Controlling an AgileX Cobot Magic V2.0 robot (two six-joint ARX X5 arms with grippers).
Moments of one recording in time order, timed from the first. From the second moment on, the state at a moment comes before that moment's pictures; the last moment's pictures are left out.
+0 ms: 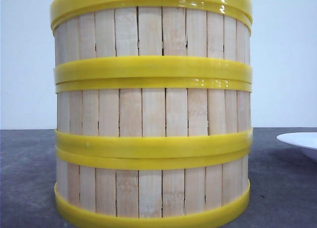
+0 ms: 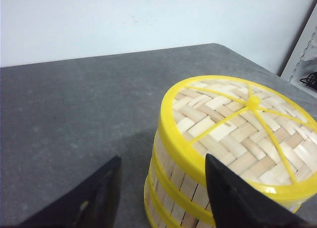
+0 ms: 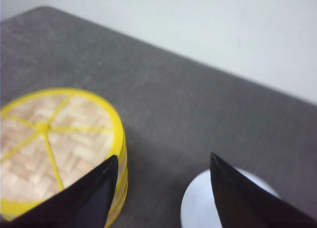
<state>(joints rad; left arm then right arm) -0.46 0.34 0.80 -0.69 0.14 -0.09 0.89 0.74 1.40 -1.12 0.40 0.17</state>
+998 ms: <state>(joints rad) -0.46 0.34 0.79 -0.70 0.16 -0.10 0.89 0.61 1.09 -1.03 0.39 0.27</state>
